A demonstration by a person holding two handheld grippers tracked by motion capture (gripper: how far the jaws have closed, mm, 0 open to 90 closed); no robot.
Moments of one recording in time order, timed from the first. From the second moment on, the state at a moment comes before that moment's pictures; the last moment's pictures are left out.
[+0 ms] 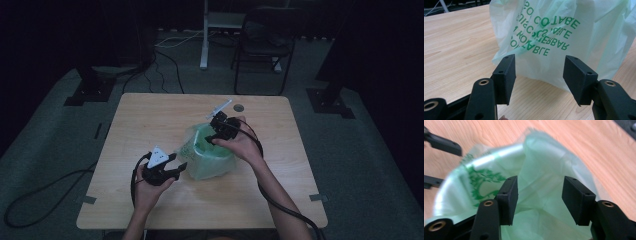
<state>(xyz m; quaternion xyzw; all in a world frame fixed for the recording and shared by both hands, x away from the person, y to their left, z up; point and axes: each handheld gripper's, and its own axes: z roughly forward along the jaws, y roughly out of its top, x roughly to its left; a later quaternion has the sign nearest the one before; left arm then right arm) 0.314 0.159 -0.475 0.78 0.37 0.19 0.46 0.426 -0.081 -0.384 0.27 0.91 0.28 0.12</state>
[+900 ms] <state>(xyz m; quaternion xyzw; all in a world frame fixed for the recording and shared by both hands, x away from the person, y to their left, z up) 0.315 0.159 -0.476 0.78 0.37 0.19 0.46 0.424 -0.114 -0.349 0.34 0.82 0.43 0.16</state>
